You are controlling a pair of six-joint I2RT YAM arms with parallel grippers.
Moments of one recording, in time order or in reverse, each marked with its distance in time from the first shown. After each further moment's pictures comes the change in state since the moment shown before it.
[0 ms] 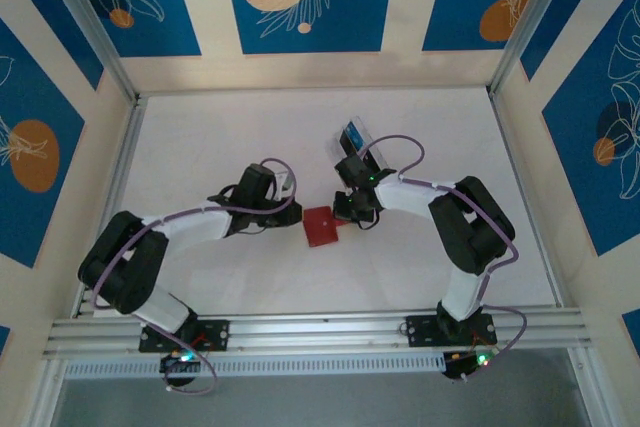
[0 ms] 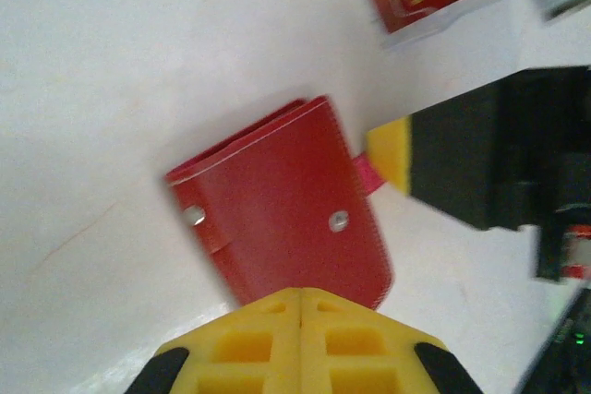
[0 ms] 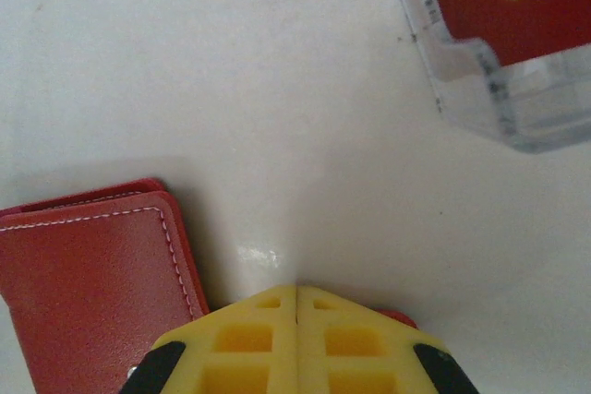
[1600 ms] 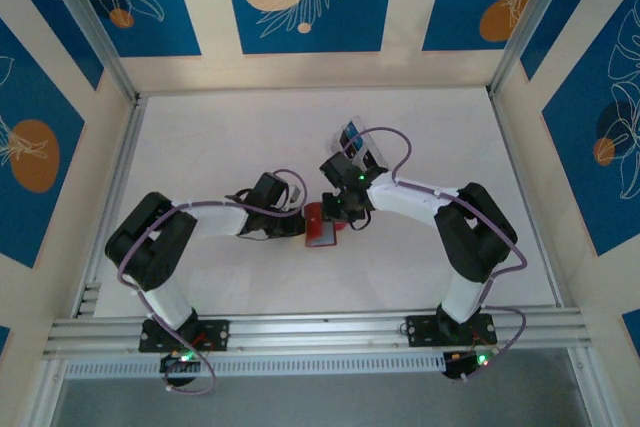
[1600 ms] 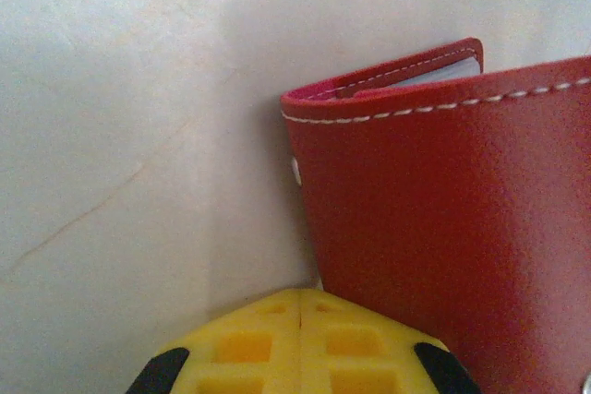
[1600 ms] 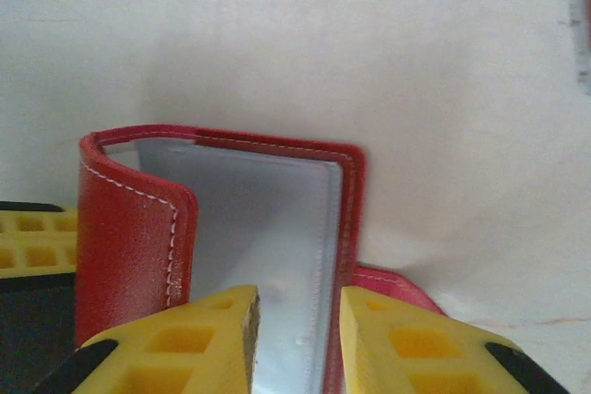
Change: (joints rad) left arm -0.038 0.170 0.035 -0.009 -0.021 -0.006; right arm 0.101 -0.045 0.093 -0.106 0.025 -0.066
